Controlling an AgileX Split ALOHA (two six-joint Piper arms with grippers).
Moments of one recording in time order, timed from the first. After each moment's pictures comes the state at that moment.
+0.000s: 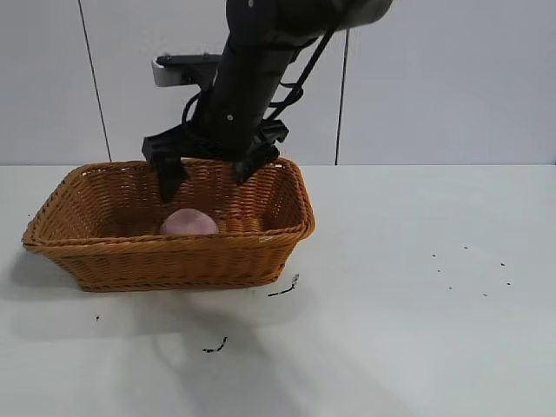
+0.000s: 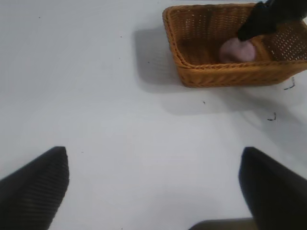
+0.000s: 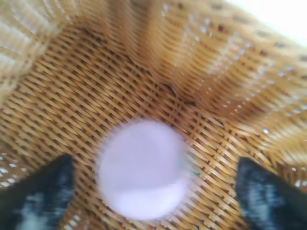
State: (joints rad) left arm -0.02 -0.01 -0.50 -0.04 1.07 0.00; right arm 0.58 2.25 -2.15 0.07 0.91 -0.06
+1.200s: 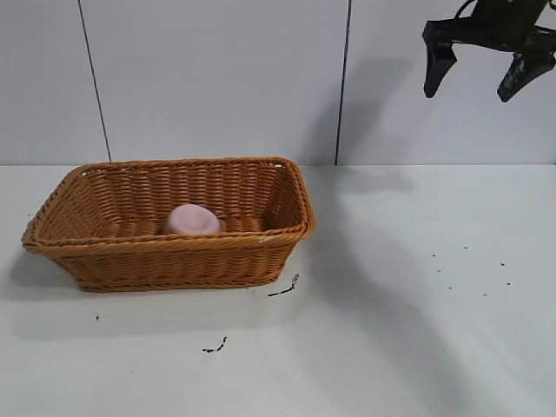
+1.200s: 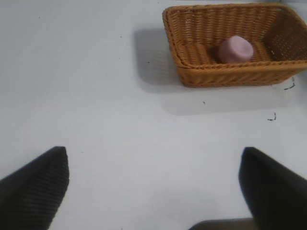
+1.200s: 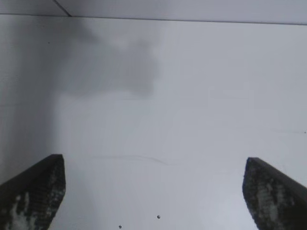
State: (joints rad) left arm -0.02 -0.01 -0.50 -0.04 1.07 0.00; right arm 0.00 2.20 -2.18 0.01 1.21 -0.05
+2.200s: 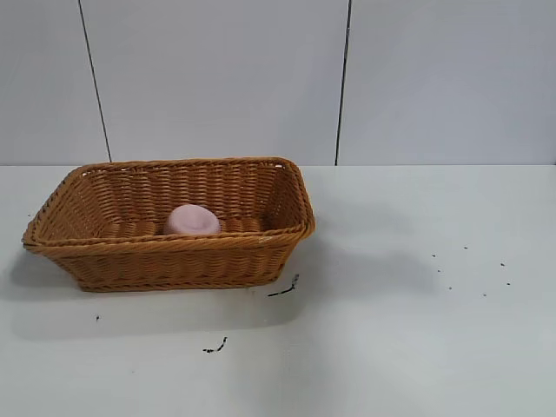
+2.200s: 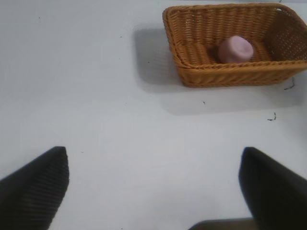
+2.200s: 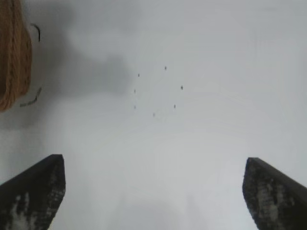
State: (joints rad) left arm -0.02 -0.01 -0.50 -0.04 1.07 0.00; right arm 0.00 0.74 -0.78 0.06 1.13 -0.05
